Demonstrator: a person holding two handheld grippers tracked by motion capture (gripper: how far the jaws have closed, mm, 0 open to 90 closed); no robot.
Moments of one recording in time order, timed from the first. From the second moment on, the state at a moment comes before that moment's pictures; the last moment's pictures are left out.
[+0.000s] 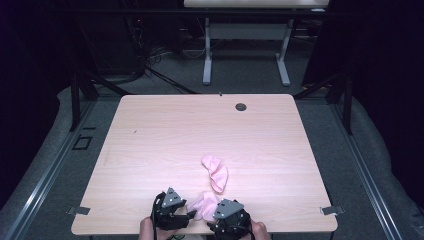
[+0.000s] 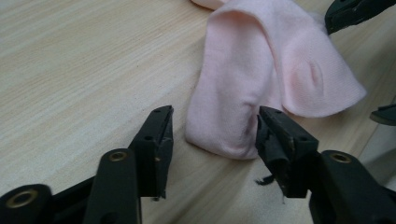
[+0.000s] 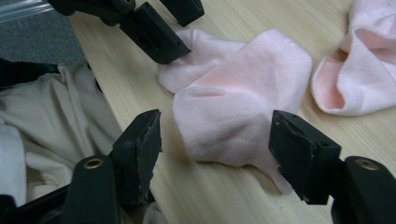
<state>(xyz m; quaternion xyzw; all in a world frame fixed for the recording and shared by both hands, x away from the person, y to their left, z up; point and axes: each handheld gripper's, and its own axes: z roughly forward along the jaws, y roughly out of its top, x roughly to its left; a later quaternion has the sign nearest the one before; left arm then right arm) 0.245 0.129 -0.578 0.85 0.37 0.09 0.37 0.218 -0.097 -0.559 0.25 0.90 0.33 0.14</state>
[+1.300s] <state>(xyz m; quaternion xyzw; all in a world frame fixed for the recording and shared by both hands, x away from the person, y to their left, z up) 0.245 0.125 -0.580 0.85 0.35 0.09 0.38 0.227 -0.089 -0.571 0.24 0.90 0.31 0.18</state>
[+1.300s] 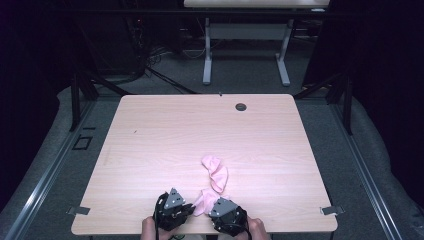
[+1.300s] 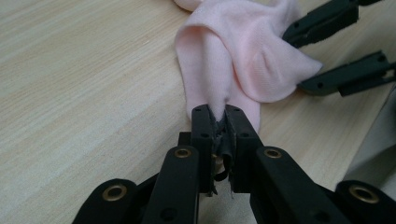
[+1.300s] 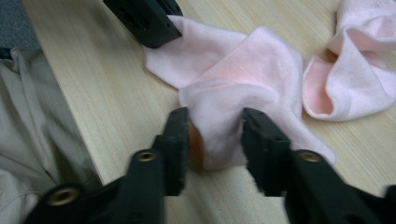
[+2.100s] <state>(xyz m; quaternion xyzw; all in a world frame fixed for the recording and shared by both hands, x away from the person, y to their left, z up) 0.240 0.122 -0.548 0.87 0.30 0.08 0.39 0.242 -0.184 -0.510 0.38 0.81 0.44 0.02</state>
